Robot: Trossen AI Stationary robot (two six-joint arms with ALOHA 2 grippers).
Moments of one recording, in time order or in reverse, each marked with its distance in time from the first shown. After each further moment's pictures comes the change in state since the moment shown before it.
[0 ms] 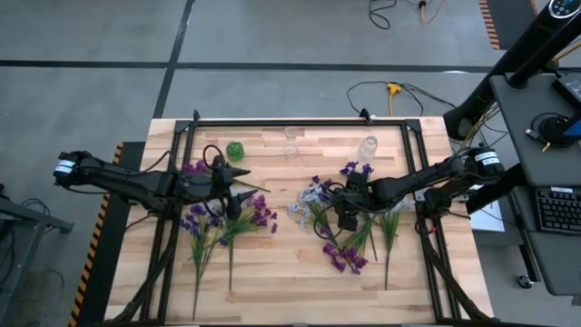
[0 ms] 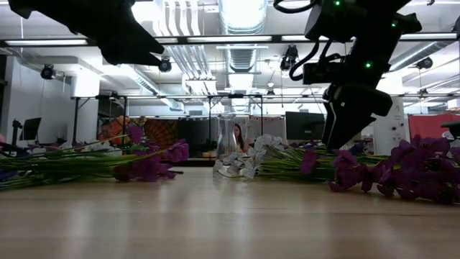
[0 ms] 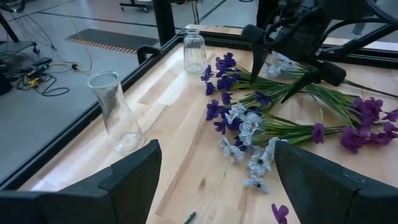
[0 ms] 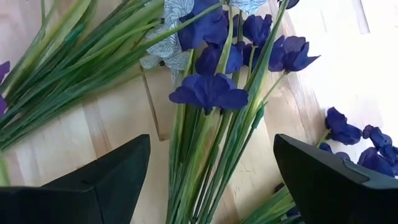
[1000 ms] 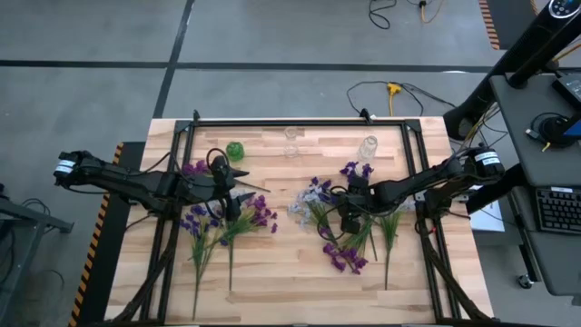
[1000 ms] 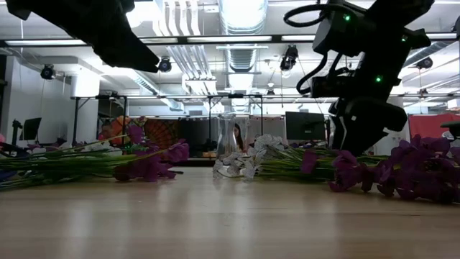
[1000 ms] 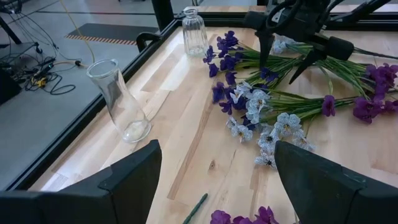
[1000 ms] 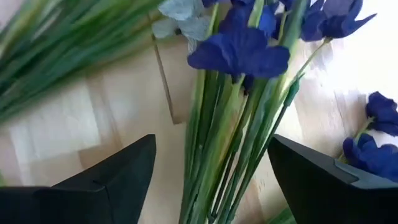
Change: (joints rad) left arm 0.000 0.006 0.000 -0.070 0.005 0.052; right arm 0.000 0.000 -0.107 0.116 -0.052 0.001
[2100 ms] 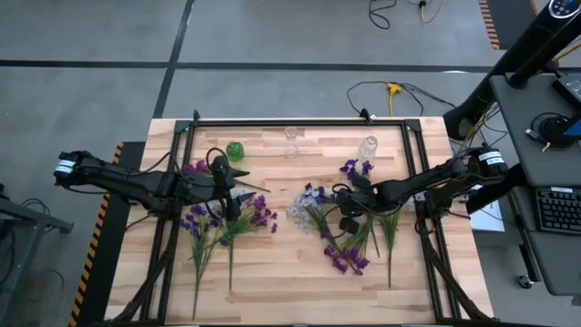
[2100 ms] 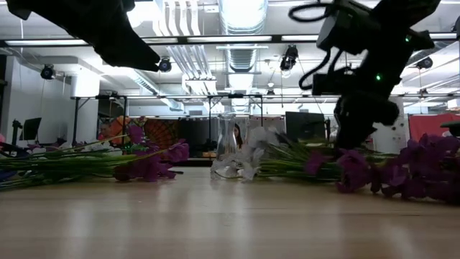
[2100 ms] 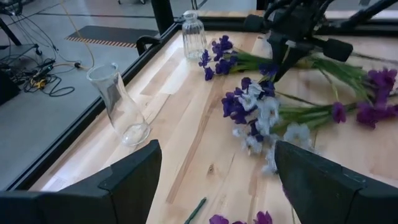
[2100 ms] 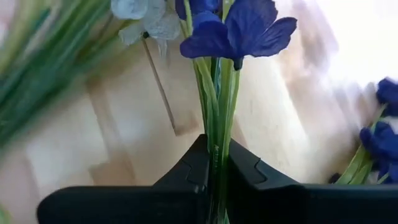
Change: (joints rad) left arm 0.000 0.000 0.000 0.021 0.000 0.000; right arm -0.002 -0.050 -0.028 0.056 -0.001 0.105
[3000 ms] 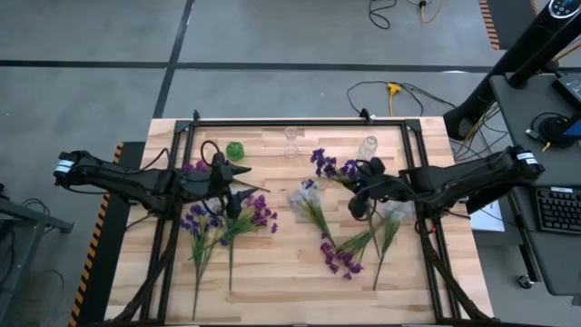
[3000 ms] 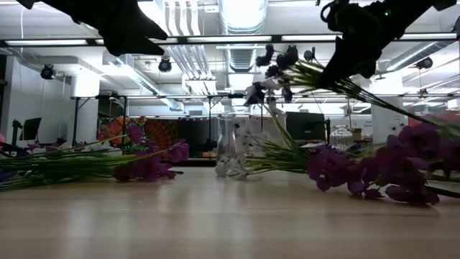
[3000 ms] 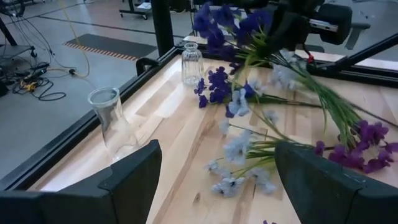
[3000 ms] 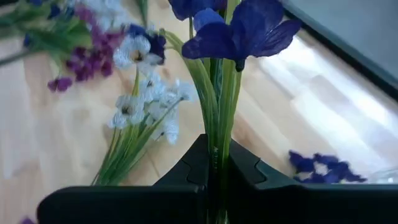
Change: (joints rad) left arm 0.000 -0.003 0.063 0.025 0.000 -0.059; right arm 0.000 -0.414 0.011 -0.021 0.168 0.062
